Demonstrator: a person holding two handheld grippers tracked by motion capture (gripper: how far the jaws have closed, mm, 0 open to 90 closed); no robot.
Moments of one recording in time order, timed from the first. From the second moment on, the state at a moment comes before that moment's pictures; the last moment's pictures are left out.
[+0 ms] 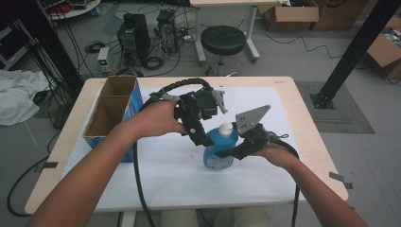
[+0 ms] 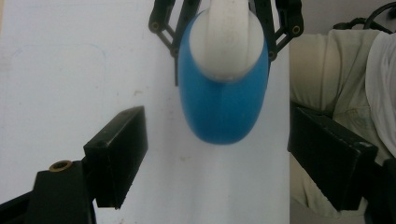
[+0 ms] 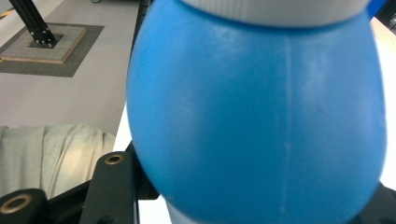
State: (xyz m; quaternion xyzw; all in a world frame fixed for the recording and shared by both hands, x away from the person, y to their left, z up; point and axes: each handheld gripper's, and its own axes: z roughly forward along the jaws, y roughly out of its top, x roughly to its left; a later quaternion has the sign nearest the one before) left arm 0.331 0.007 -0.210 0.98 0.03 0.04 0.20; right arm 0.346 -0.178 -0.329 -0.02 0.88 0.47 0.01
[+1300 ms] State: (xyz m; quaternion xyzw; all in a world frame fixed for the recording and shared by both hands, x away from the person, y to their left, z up) left arm 0.341 -0.008 -0.238 0.98 0.04 0.00 0.18; right arm 0.347 -0.154 -0.329 -0.03 0.89 0.45 0.00
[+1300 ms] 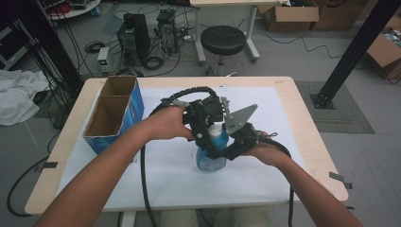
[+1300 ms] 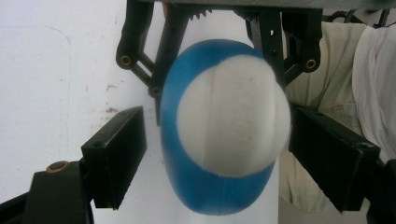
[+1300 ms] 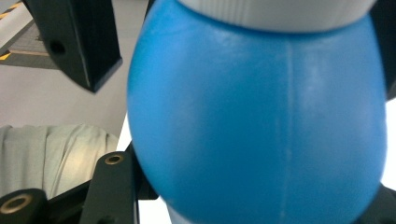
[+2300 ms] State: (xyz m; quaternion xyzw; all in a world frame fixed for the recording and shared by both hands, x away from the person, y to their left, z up) left arm 0.341 -0.015 -0.245 0.99 0.02 0.00 0.16; right arm 0.347 -0.154 -0.329 -0.03 0.89 0.46 -0.01
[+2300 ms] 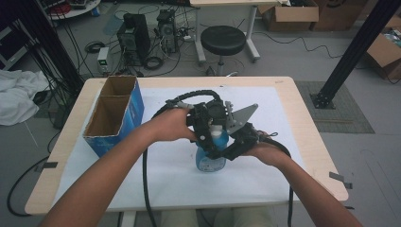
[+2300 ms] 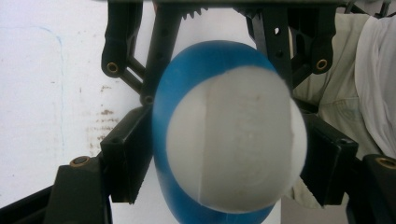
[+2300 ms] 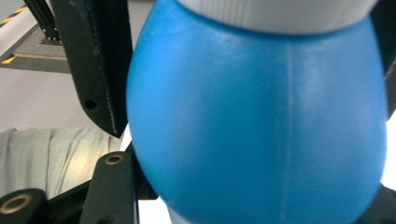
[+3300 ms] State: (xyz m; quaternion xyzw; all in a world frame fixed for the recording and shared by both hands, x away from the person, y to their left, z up) left arm 0.341 -0.016 -0.245 0.99 0.02 0.00 0.16; right arm 0.346 -0.155 -0.329 -0.03 0.89 0.46 -0.01
